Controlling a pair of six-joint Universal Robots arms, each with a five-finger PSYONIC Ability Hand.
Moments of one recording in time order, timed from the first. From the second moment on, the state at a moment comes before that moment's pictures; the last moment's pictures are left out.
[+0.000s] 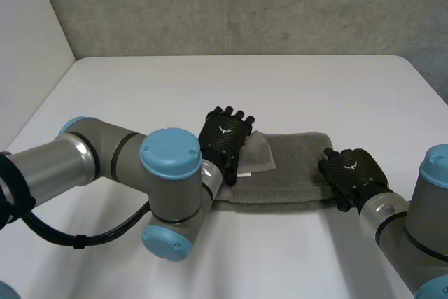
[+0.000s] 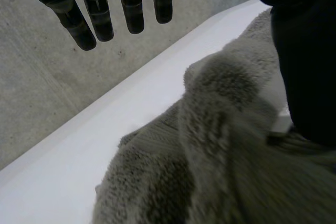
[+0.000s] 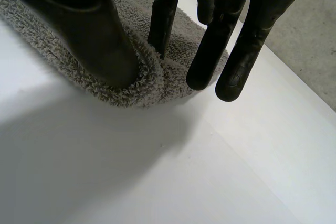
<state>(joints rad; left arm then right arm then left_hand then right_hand) 3.95 -2.39 -1.19 3.42 -1.67 3.41 1.90 -1.26 1.92 -0.26 1.50 2.64 0.27 0.27 0.27 0.27 0.28 1.01 0.25 1.00 1.01 0.82</state>
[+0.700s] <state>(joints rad) 4.05 -2.51 -1.00 3.36 -1.91 3.41 1.90 -1.26 1.93 -0.27 1.51 2.61 0.28 0.27 0.27 0.27 0.28 1.16 0.25 1.18 1.19 1.00</state>
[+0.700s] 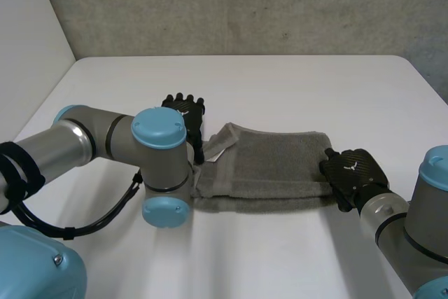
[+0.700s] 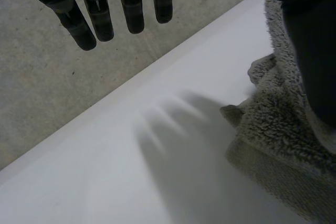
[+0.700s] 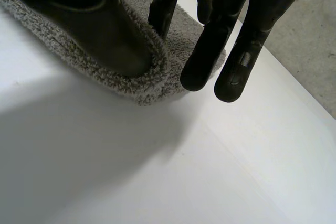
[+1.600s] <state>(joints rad) 4.13 -2.09 -1.38 3.38 -1.88 3.39 2.39 -0.98 1.52 -0.26 1.40 2.07 0.27 0.27 0.27 0.27 0.27 1.33 0.25 1.34 1.34 1.19</state>
